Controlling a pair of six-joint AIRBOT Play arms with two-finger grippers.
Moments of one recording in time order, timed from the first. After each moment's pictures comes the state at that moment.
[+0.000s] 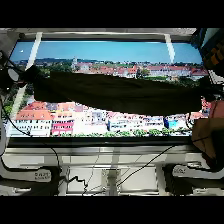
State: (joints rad) left arm 0.23 -1.55 1.38 1.51 -0.60 -2.00; right arm -0.53 -1.46 1.21 -1.19 0.65 1.97
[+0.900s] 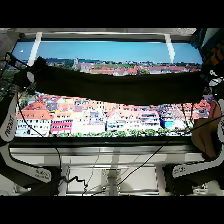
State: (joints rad) left arm 0.16 -1.72 1.41 1.51 -0.19 -2.27; right arm -0.44 -1.66 1.32 -0.99 0.22 2.19
